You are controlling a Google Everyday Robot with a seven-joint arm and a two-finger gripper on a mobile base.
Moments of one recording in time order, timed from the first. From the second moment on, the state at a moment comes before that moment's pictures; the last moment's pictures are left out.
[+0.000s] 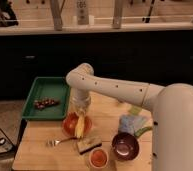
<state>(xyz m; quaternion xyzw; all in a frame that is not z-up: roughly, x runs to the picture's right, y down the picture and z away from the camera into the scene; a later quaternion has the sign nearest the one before) -0.069 0.137 0.774 -0.28 -0.29 -0.60 0.69</state>
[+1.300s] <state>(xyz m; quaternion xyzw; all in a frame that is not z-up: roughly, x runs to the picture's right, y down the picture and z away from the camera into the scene) -0.072 0.134 0.779 -0.29 -0.30 -0.61 0.67</state>
